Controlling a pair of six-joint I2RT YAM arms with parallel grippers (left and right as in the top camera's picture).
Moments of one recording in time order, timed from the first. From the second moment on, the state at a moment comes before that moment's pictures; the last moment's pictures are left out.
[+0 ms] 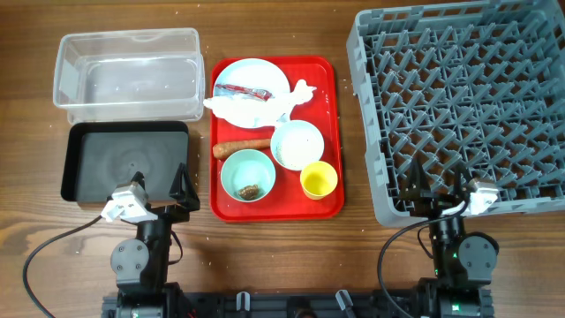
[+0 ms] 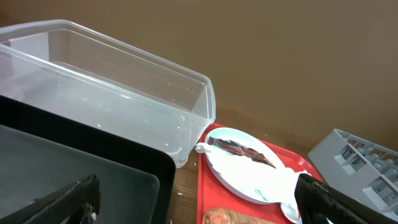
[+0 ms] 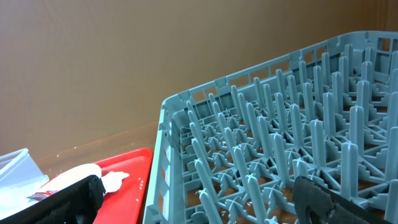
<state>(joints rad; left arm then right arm) 0.05 0.01 0.01 -0.07 0.03 -0.41 -0.07 0.02 0.01 0.00 -0.06 0.32</state>
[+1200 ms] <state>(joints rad) 0.05 1.14 1.19 -0.72 0.07 -0.39 -0.07 1.08 1.19 -0.47 -0.30 0.15</state>
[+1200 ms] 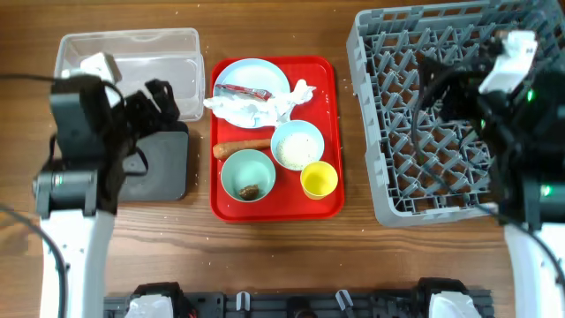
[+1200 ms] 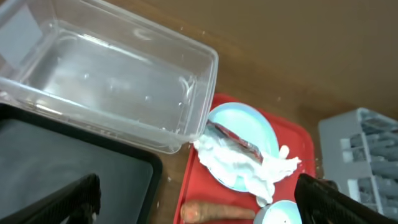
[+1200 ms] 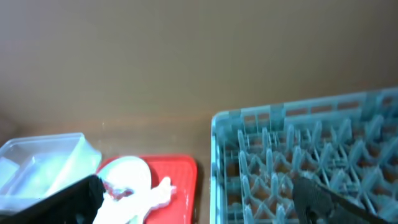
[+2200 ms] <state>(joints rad) -0.38 2.17 1.78 -0.85 -0.18 -1.10 -0.07 1.28 1.29 -0.64 -0.33 0.20</state>
